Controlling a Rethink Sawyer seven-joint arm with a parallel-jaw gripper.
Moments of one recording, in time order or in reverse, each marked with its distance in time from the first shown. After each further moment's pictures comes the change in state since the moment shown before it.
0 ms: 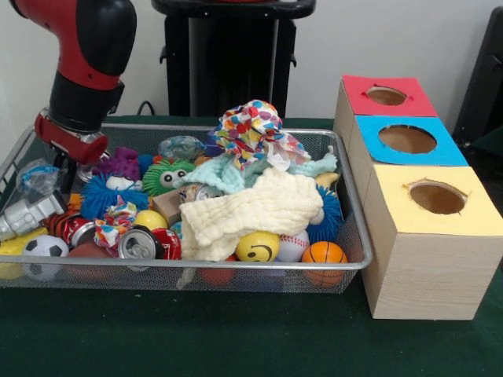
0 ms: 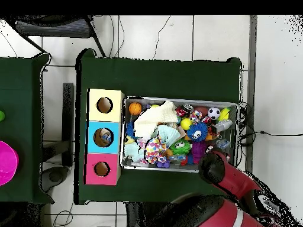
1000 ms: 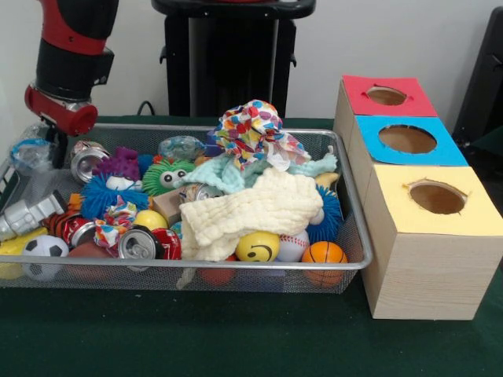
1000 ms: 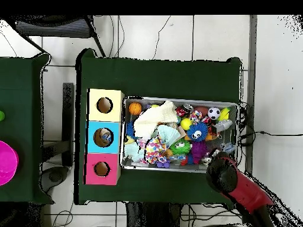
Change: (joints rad) arm -0.129 -0.159 0.101 0.118 -0.026 0.032 0.000
